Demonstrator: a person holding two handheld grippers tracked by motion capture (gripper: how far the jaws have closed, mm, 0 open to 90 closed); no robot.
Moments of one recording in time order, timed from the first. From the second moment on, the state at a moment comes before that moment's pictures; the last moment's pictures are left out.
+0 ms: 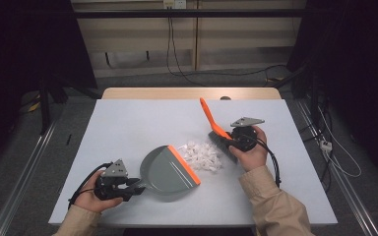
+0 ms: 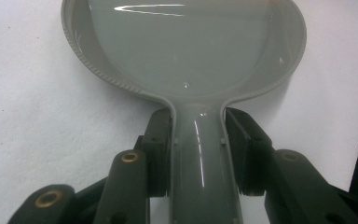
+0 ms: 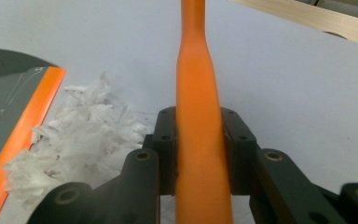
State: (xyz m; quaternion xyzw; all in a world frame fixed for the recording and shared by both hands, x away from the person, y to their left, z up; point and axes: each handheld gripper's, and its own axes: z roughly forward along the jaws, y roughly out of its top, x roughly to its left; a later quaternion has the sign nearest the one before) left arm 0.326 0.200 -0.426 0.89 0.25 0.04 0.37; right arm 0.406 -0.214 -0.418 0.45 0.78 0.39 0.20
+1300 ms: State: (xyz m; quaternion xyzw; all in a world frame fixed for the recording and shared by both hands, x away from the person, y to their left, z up) left arm 0.328 0.199 -0.418 0.89 0.26 0.02 0.37; right arm 0.397 -0.186 -0.420 0.43 0.79 0.38 0.22
